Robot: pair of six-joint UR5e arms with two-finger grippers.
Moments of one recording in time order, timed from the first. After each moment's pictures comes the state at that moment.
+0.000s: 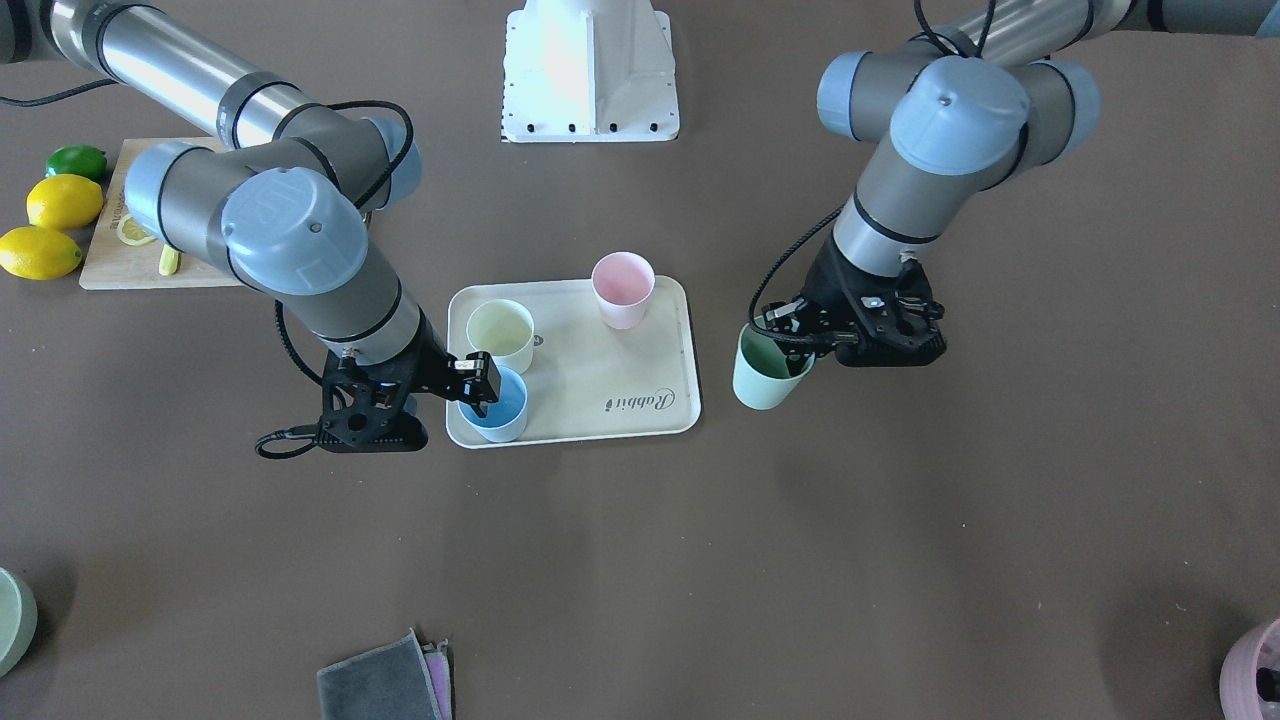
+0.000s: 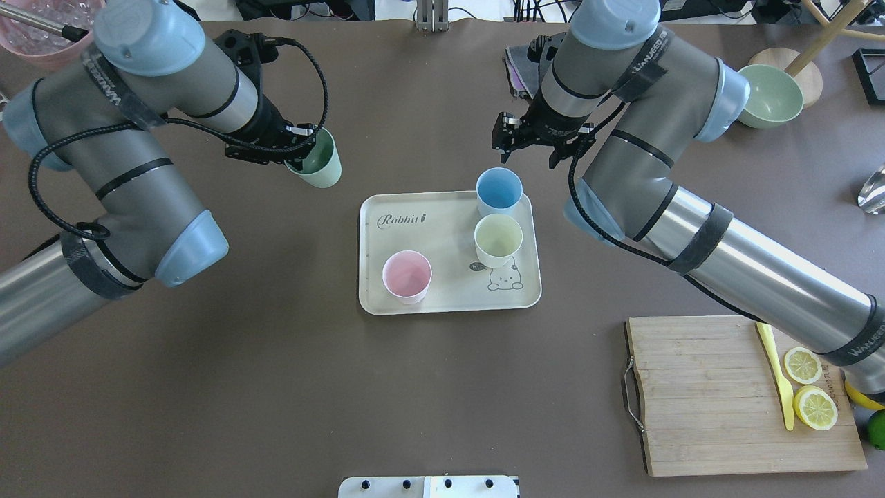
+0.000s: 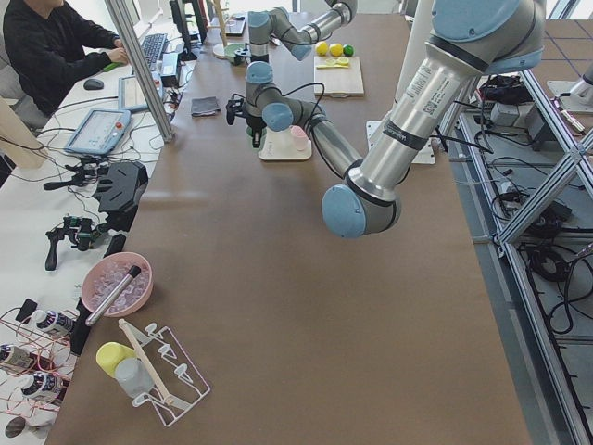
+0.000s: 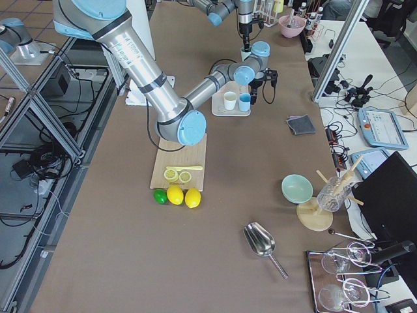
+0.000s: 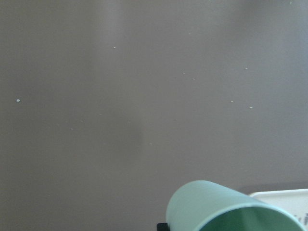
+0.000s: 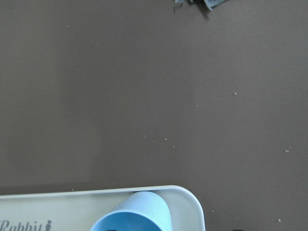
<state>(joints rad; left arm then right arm) -0.78 -2.18 -1.68 -1.72 -2.02 -1.16 0.84 -0.85 1.46 -1.43 2.16 1.07</state>
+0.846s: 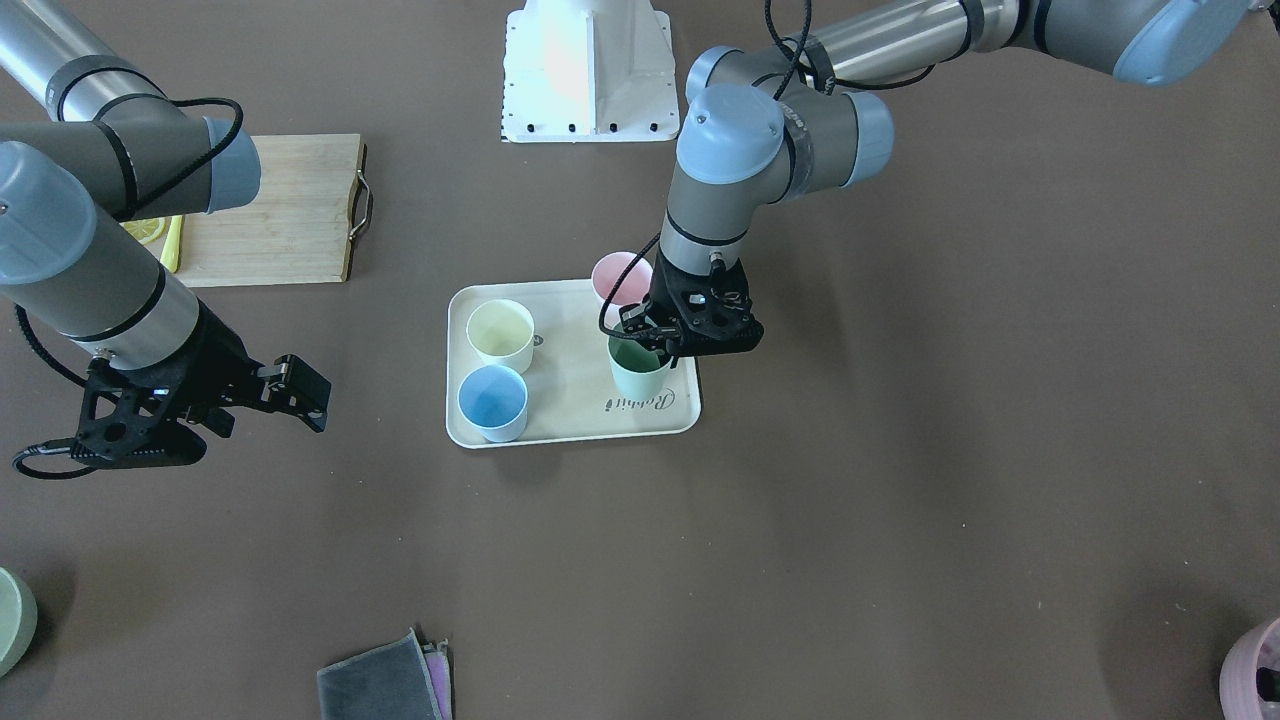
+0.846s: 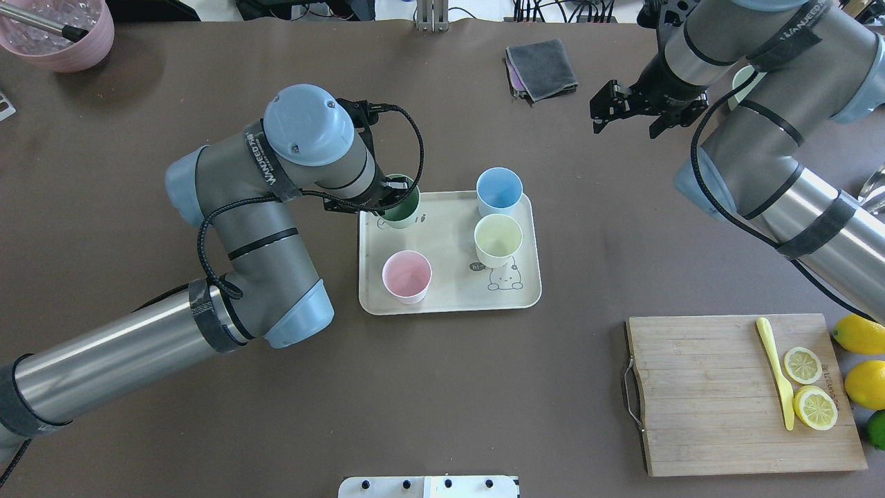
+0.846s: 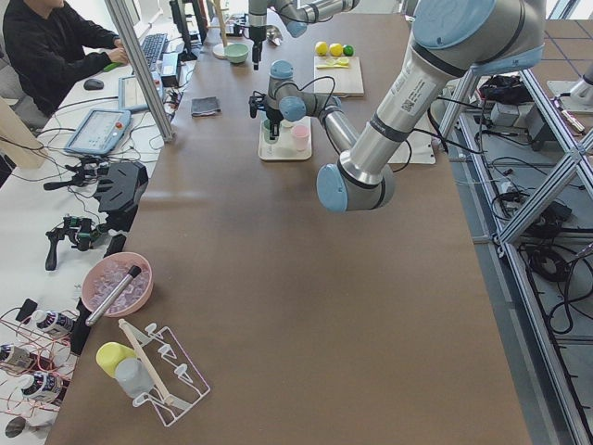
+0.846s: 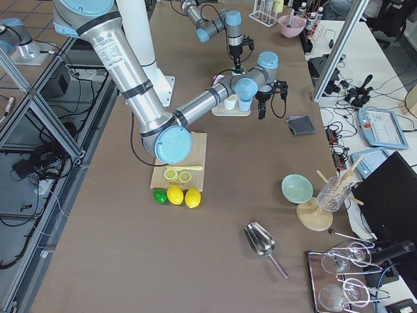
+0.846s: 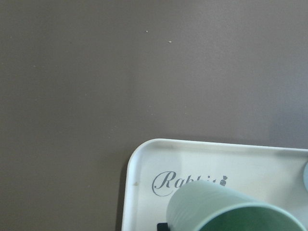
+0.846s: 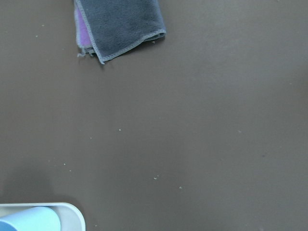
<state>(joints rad) -0.61 -2.34 -1.49 -1.77 -1.84 -1.32 0.99 -1.07 1.61 -1.42 2.19 0.89</state>
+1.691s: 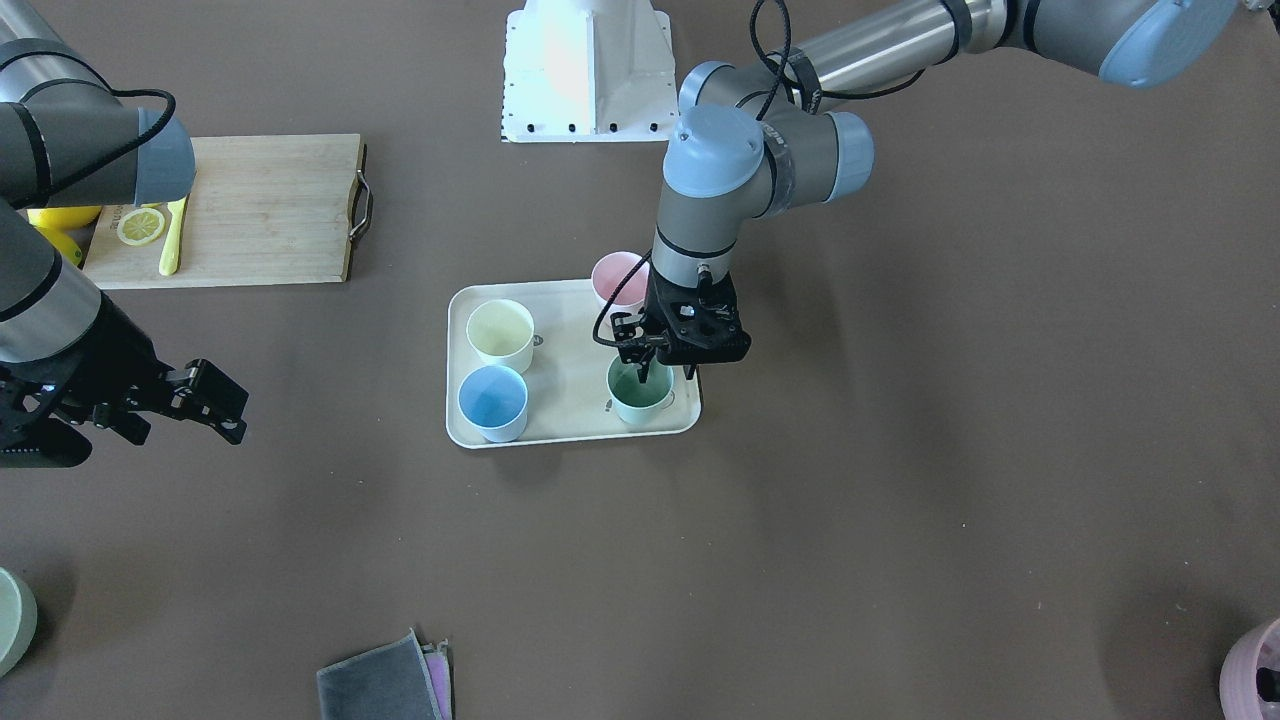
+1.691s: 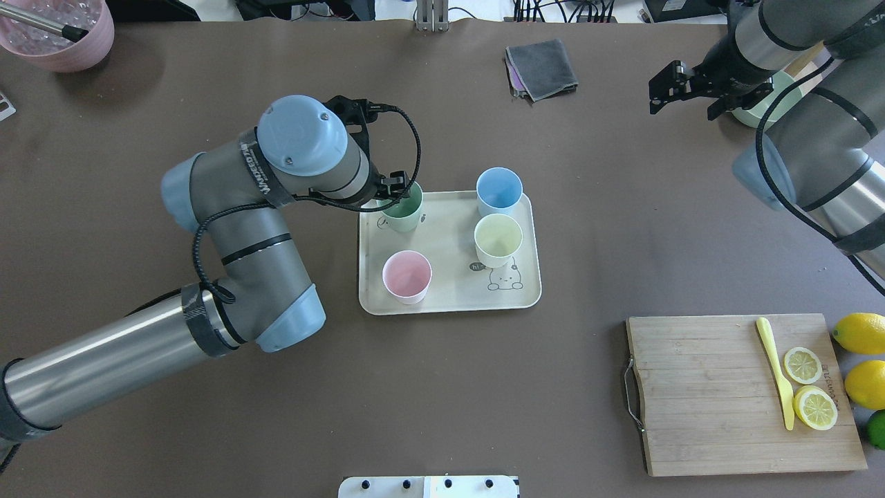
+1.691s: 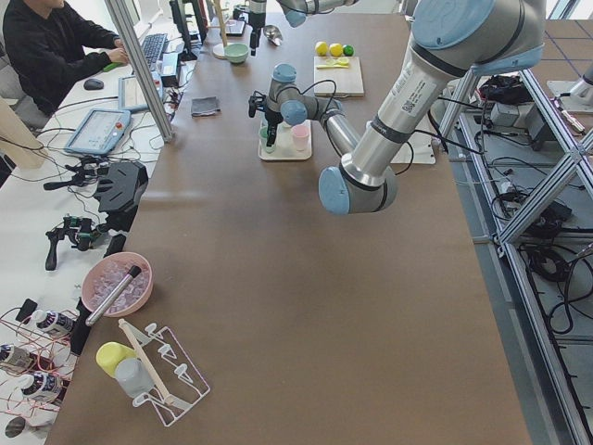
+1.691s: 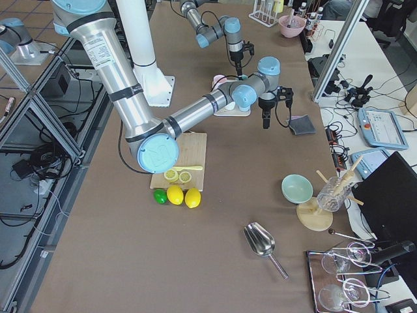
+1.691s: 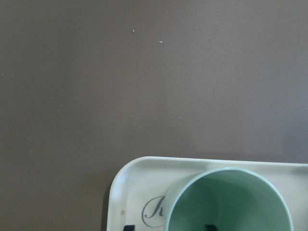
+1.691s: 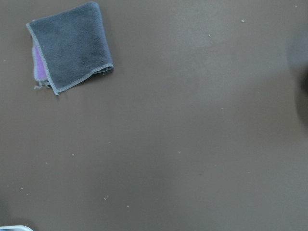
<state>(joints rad) -0.63 -2.28 -1.58 -1.78 -1.79 -1.22 1.08 -1.14 1.65 -1.42 2.17 0.83</state>
